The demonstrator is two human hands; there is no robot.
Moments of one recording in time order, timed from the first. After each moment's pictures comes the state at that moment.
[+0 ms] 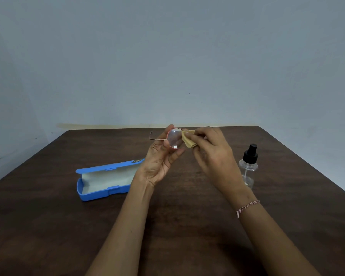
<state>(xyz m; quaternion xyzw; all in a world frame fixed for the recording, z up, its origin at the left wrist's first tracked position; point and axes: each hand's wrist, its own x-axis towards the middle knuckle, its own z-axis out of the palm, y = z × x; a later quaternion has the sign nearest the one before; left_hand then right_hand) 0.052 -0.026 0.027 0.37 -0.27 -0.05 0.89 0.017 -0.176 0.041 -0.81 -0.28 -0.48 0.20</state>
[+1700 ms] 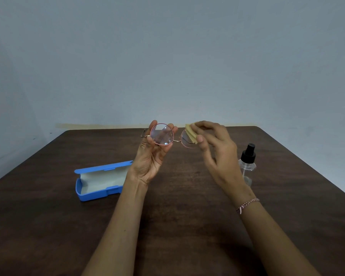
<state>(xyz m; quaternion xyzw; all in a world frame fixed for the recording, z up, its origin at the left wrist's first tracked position) 0.051 -0.011 0.032 0.29 -0.26 -0.06 0.92 0.017 -0.183 0.041 -0.78 -0.27 -0.42 0.38</state>
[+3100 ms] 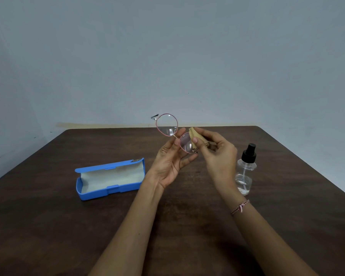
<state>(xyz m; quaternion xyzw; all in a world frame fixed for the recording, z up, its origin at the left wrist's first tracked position) 0.057 -0.047 0.015 0.39 -0.24 -0.10 0.89 0.023 -0.168 0.032 -0.69 -0.10 -0.33 0.64</state>
